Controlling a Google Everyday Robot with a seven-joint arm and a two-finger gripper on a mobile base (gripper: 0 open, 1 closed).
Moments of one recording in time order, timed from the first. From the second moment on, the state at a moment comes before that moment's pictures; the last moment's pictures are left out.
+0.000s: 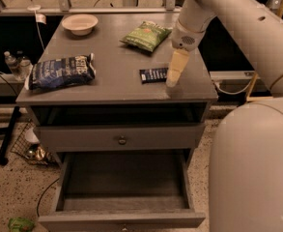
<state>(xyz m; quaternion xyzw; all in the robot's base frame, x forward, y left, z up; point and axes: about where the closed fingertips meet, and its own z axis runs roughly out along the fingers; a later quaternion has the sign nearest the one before) 0.690 -0.106 0.854 -0.64 0.75 0.04 0.14</state>
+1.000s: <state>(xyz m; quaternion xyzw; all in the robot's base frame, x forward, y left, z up) 0.704 -0.076 0.818 -0.65 0.75 0.05 0.11</state>
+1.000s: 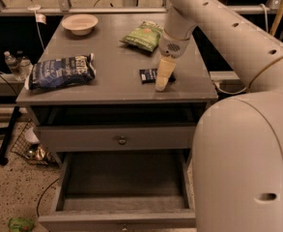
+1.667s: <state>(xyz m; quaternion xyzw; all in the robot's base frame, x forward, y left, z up) 0.704 -0.071 0.828 -0.65 0.75 0.05 0.11</state>
